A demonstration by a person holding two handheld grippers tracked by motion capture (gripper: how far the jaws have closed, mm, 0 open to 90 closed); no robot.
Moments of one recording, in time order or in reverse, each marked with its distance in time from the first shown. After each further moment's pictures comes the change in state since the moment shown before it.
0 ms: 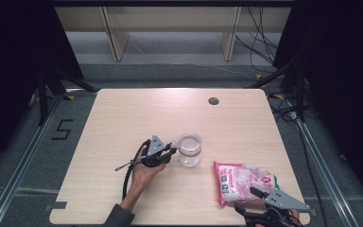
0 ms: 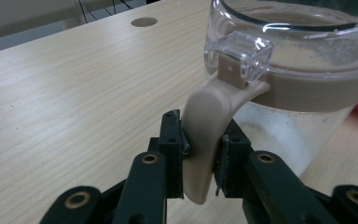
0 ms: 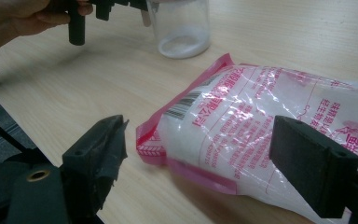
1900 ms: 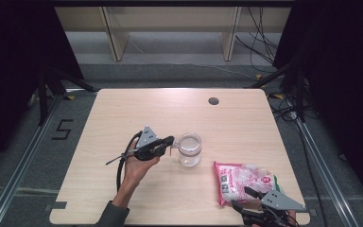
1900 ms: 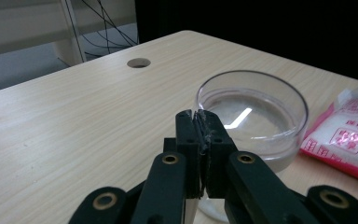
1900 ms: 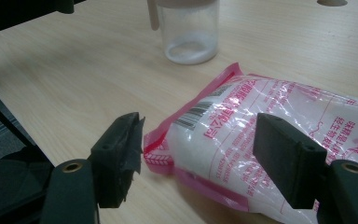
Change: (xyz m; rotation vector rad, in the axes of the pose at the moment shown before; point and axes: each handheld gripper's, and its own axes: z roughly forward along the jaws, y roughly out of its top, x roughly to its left) left arm 0.007 0.038 -0.031 -0.082 -0.055 -0.043; right arm 0.008 0.004 0.006 -0.013 0.014 -0.042
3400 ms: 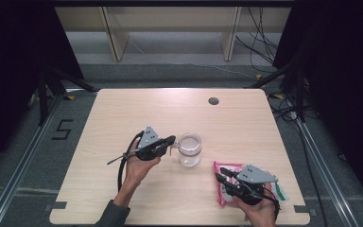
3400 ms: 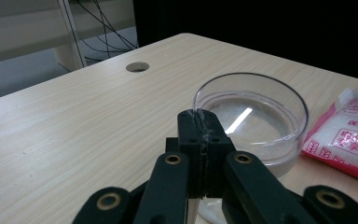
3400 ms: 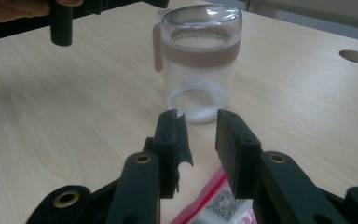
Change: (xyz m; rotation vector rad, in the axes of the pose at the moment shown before) left arm -0.003 0.002 0.003 -0.010 0.001 0.027; right arm -0.001 0.055 0.062 -0.018 0.010 -0.115
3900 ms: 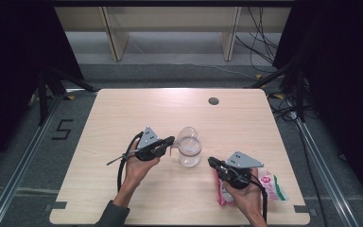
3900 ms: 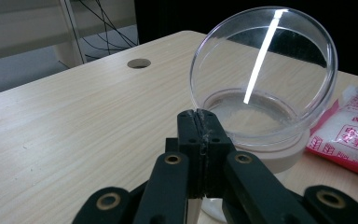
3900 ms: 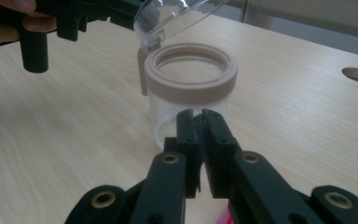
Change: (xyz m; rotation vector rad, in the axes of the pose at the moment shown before) left arm 0.003 -0.005 0.001 -0.001 0.000 -0.012; right arm -0.007 0.021 0.037 -0.021 -0.017 -0.006
